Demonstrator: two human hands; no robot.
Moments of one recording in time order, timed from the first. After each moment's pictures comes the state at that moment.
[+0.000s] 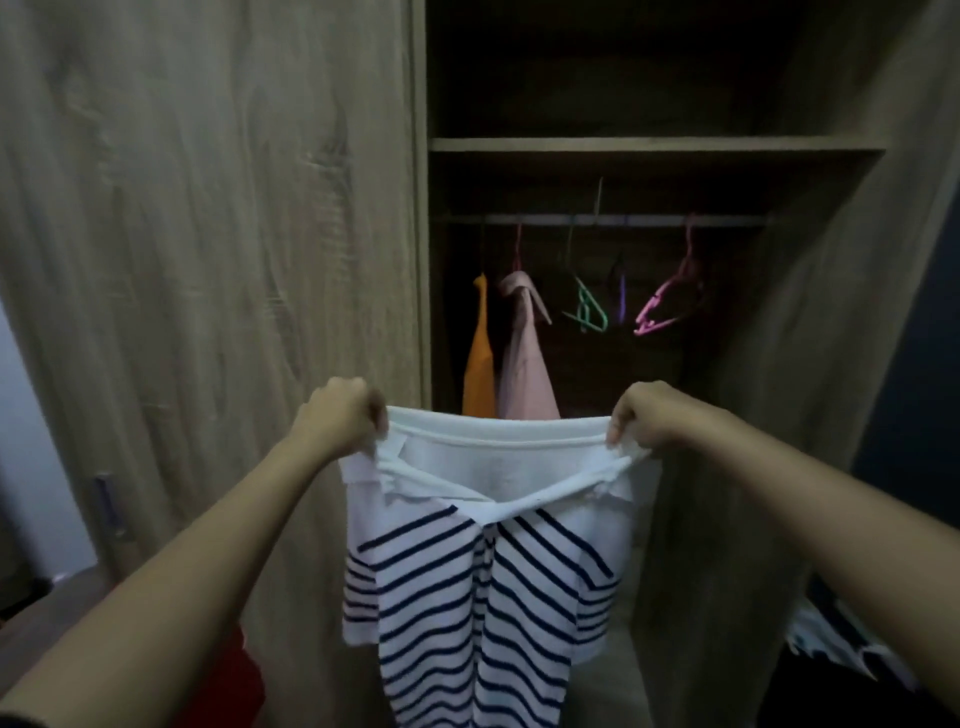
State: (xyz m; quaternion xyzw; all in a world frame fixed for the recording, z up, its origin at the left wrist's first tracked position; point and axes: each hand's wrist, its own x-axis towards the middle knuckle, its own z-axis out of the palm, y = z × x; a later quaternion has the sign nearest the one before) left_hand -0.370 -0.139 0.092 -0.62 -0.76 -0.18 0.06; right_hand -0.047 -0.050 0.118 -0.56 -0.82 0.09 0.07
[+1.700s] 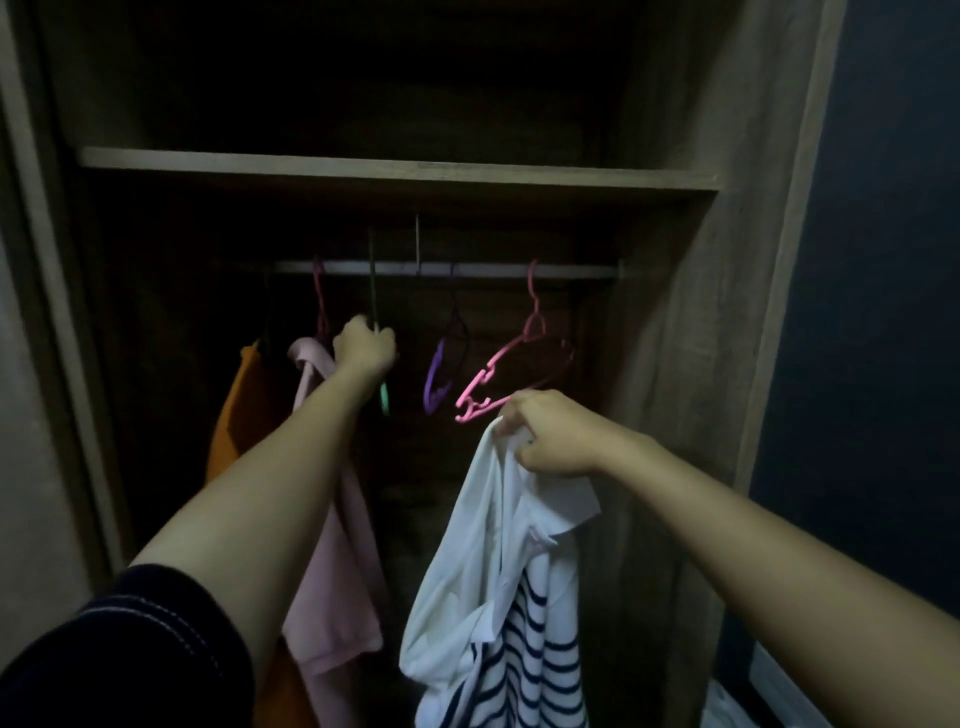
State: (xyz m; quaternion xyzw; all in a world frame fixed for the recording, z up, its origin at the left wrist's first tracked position) left_hand -0.170 0.221 0.183 -0.43 -0.68 -0.59 -0.08; right_hand 0.070 0.141 0.163 -0.43 -0.89 0.04 0.16
